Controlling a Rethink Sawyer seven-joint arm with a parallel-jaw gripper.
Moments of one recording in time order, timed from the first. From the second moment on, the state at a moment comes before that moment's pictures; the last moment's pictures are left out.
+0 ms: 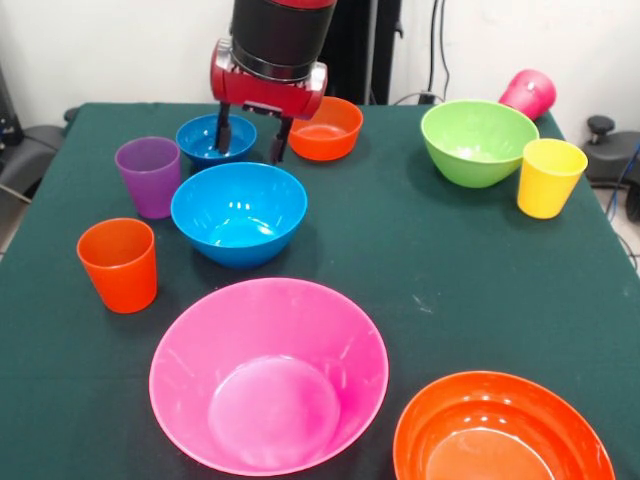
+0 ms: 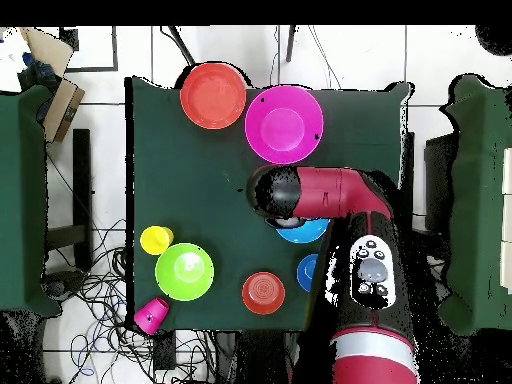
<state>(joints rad) -0.27 -0.62 -0.04 1.49 -0.31 0.77 1.73</state>
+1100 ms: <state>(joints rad) -0.22 -0.65 -0.04 1.57 -0.31 0.77 1.73</state>
